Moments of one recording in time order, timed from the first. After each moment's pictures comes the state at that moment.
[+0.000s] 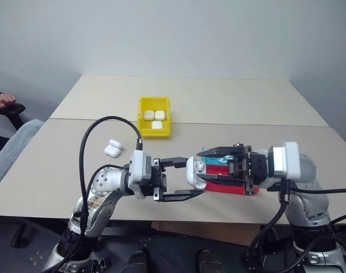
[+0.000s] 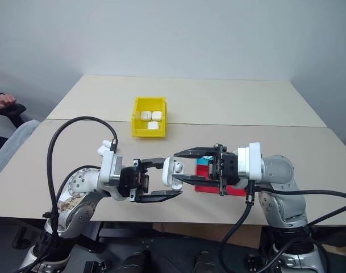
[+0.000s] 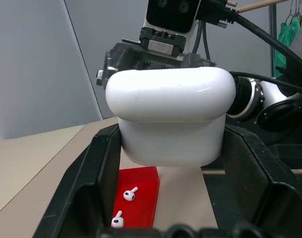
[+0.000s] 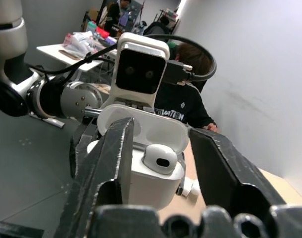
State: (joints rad) left arm -0.35 0.43 -0.17 -0.37 -0.55 0.14 -1.08; right arm -0.40 -0.53 -0.05 -0.34 0.61 0.01 1.29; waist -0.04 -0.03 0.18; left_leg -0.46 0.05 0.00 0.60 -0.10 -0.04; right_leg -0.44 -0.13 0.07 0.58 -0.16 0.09
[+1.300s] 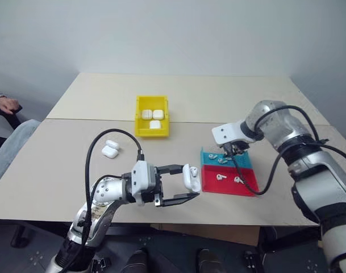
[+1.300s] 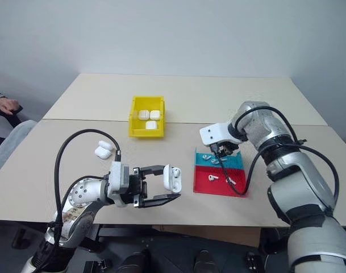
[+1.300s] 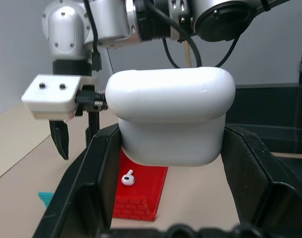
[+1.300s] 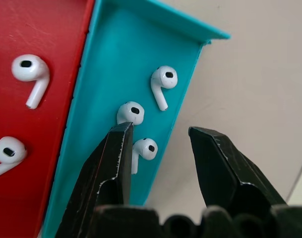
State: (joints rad) left arm -0.25 0.44 -0.18 -0.38 -0.43 0.09 -1.02; right arm -1.26 -0.63 0.59 0.92 -0.38 -0.18 1.37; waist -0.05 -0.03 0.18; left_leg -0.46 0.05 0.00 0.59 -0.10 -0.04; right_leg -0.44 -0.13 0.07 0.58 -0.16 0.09
